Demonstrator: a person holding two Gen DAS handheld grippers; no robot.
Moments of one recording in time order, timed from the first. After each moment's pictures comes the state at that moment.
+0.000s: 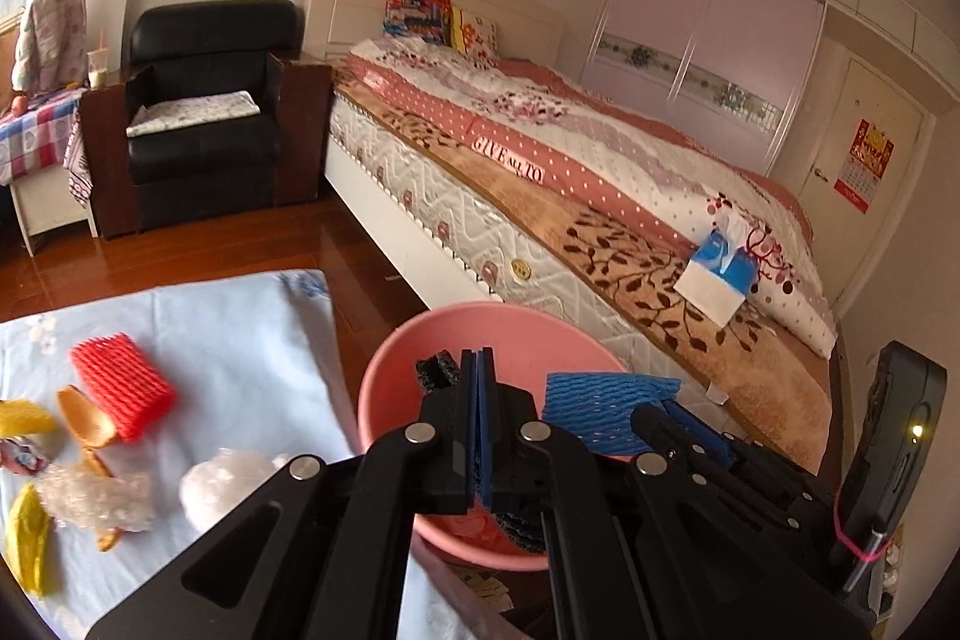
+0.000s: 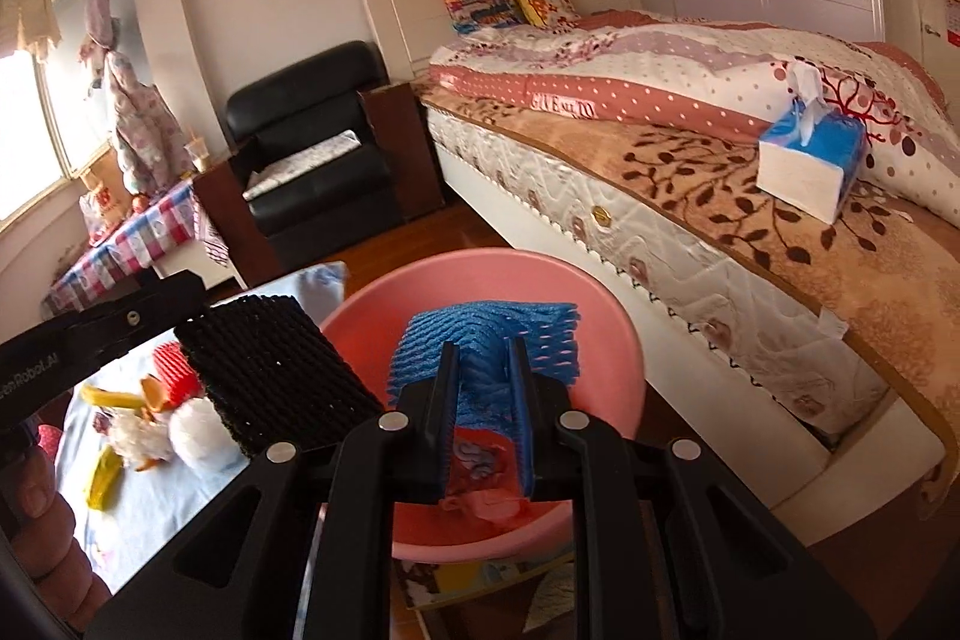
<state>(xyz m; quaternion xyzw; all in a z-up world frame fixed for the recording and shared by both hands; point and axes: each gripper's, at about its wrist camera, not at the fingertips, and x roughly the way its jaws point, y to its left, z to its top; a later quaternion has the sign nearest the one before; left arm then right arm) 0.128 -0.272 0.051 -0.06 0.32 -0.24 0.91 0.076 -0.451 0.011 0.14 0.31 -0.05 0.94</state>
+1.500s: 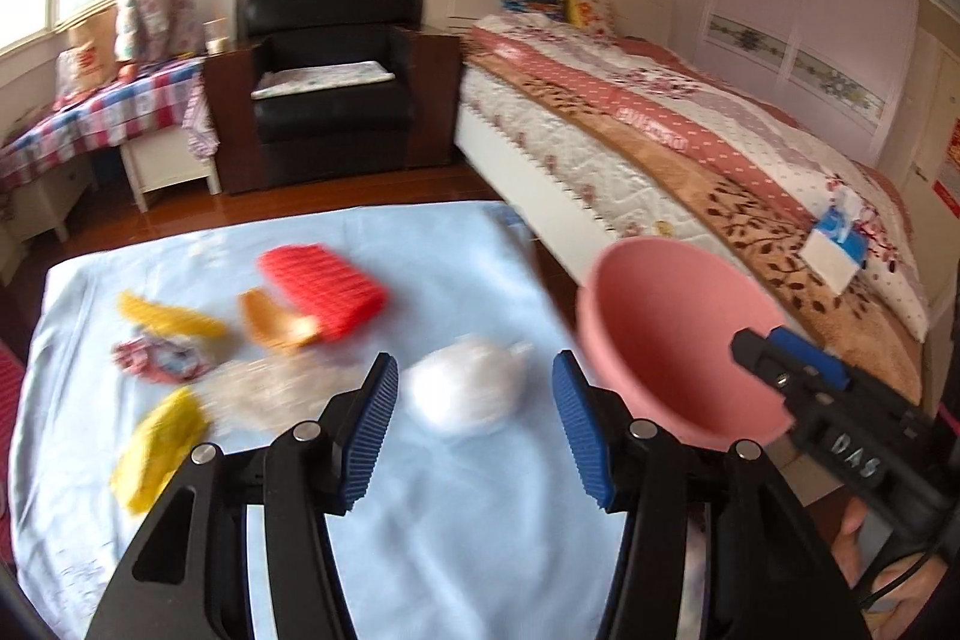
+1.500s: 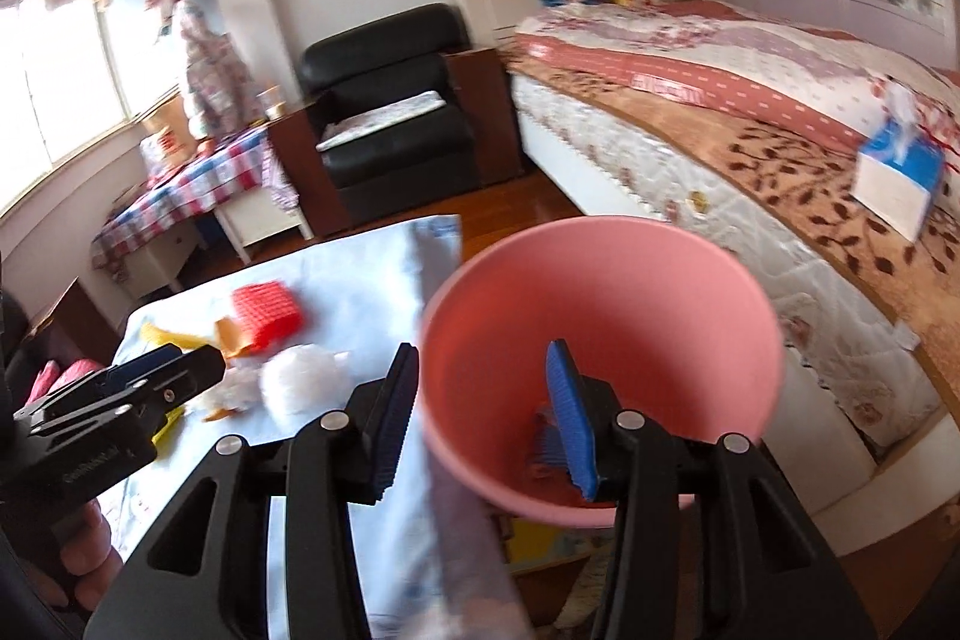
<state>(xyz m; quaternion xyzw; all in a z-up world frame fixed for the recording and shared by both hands) 0.082 -0.151 0.025 -0.03 0.36 -0.09 0.93 0.071 -0.372 0.019 0.10 0.33 0.06 0.94</state>
